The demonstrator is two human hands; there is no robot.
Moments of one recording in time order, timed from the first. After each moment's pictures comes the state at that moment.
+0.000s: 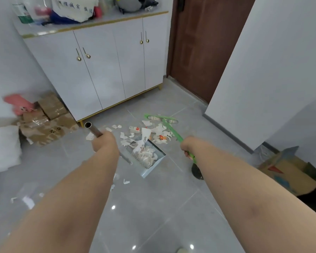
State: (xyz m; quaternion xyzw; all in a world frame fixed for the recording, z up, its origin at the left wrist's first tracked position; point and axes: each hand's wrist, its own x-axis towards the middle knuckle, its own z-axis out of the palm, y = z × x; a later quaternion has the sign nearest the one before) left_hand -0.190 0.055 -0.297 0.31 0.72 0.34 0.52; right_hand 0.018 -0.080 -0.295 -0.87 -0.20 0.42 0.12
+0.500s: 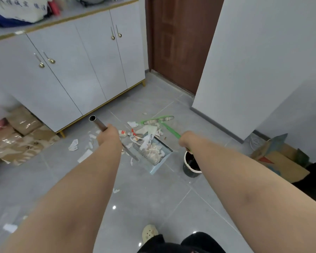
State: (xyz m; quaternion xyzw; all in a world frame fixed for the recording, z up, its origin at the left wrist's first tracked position) left_hand -0.021 0.078 -0.294 0.31 0.72 0.32 0.54; right_hand 0.150 -0.063 -0.304 -0.90 -0.25 0.36 -0.01
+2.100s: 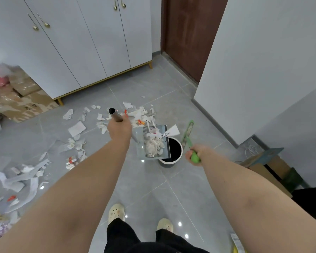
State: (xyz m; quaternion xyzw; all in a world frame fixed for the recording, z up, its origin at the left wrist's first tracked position) left_hand 0.168 -0.084 -0.360 0.43 0.71 0.33 0.45; right_hand 0.369 -0.222 -0.440 -0.67 0.18 0.59 0.42
